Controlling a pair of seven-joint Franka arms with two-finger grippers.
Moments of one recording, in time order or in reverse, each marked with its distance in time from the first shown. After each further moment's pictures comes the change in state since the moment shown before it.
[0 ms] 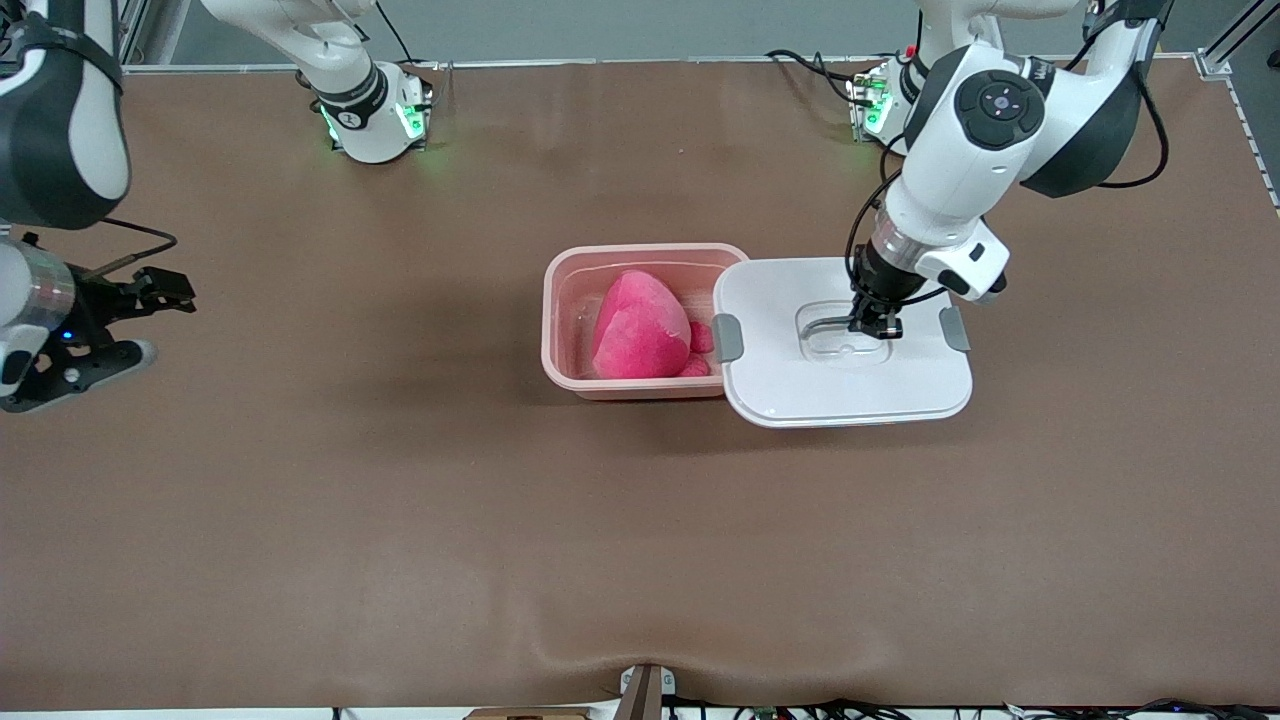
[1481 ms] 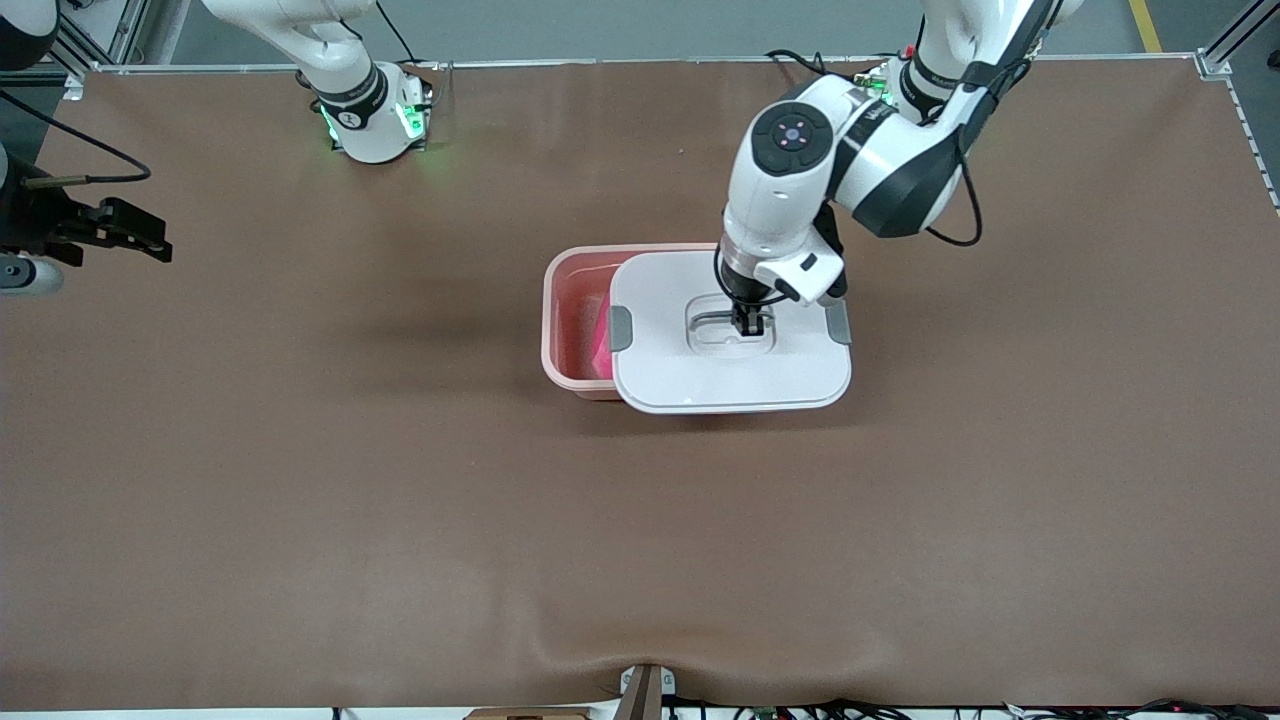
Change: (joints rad) left arm -0.204 0.257 -0.057 0.233 0.133 -0.066 -0.311; right arm -0.008 -0.261 0.008 -0.183 0.053 0.052 0.381
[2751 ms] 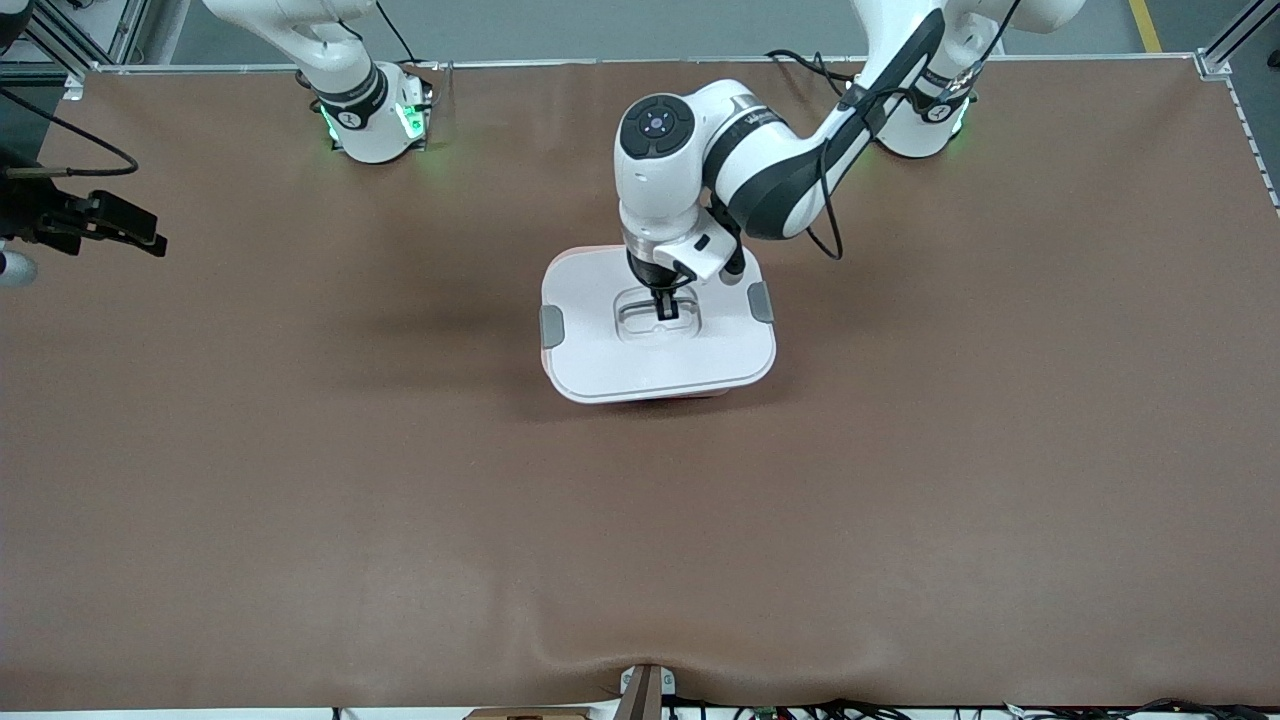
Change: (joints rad) left arm -0.178 0.181 0.002 0.179 0.084 -0.021 -0.255; right arm -0.024 -0.015 0.008 0.004 0.038 -0.013 0.028
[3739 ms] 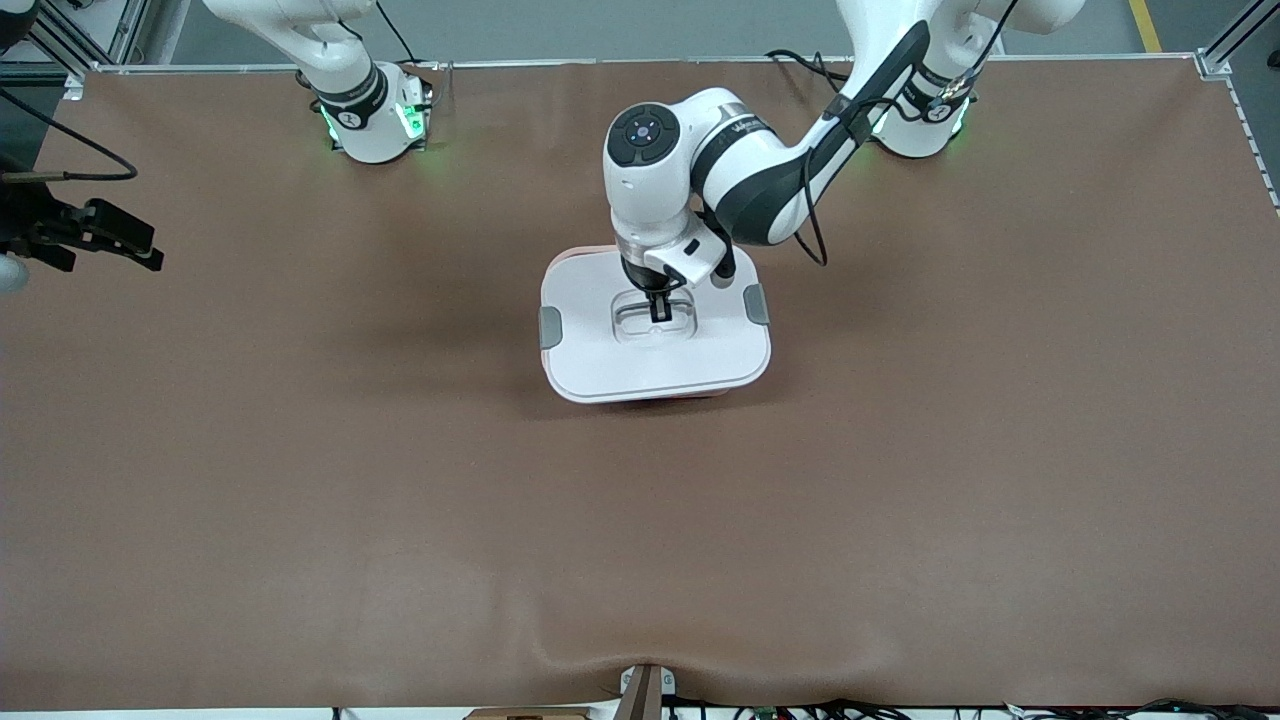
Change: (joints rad) left arm -0.015 0.026 0.002 0.007 0.020 -0.009 -0.006; right arm -0.001 0.000 0.012 -0.001 0.003 0.078 -0.011
